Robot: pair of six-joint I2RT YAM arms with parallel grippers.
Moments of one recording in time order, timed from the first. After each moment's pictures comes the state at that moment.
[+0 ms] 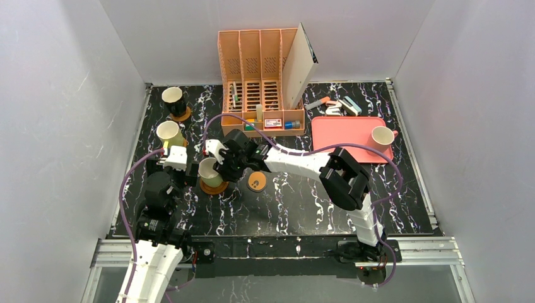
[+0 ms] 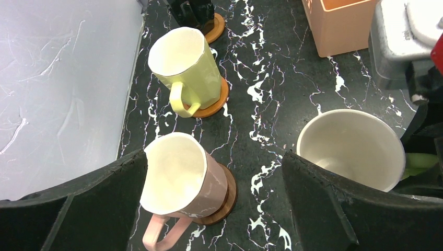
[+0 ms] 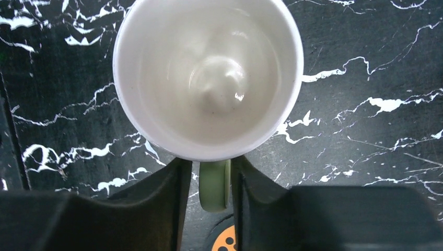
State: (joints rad) left arm -0.18 0.34 0.45 -0.35 -0.26 0.27; right arm 1.06 2.08 1.62 -0.30 -0.30 -0.21
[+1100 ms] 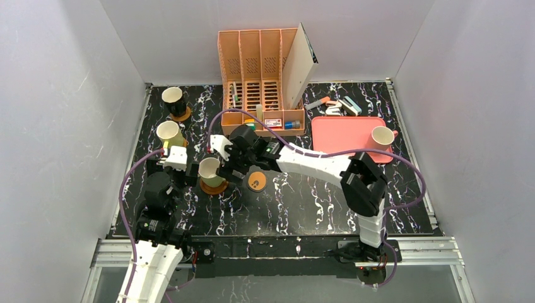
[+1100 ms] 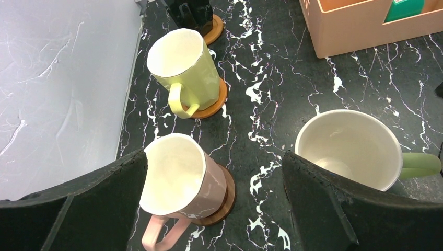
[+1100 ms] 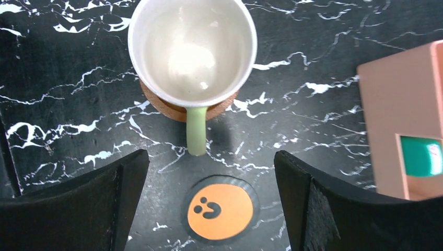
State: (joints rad) left arm -0.18 0.33 0.45 -0.35 -0.26 0.27; right arm 1.07 1.94 1.55 -0.34 -0.21 -0.30
